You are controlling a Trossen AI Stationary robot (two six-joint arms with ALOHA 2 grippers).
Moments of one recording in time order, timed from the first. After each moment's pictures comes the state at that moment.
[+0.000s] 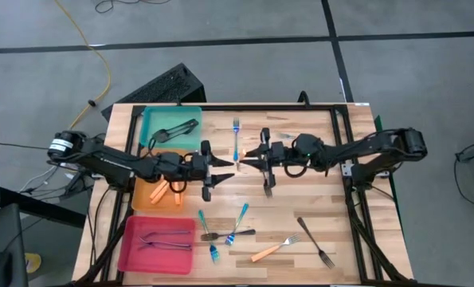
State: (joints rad) left arm -0.11 1.34 0.65 0.72 -0.19 0.01; right arm -0.02 1.43 0.76 0.86 -0.11 -0.07
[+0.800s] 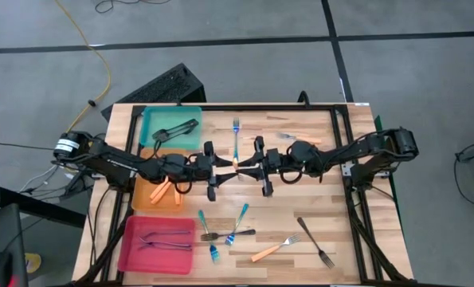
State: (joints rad) left arm -0.10 1.41 0.66 0.78 -0.22 0.00; right arm 0.02 1.52 0.77 0.97 -0.13 -0.01
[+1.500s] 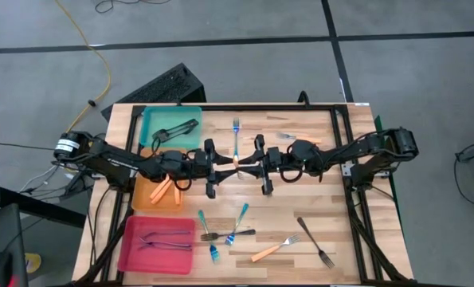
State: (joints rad) left arm -0.07 1.41 0.66 0.86 -0.18 -0.07; right arm 0.02 1.52 0.77 0.99 -0.13 -0.01
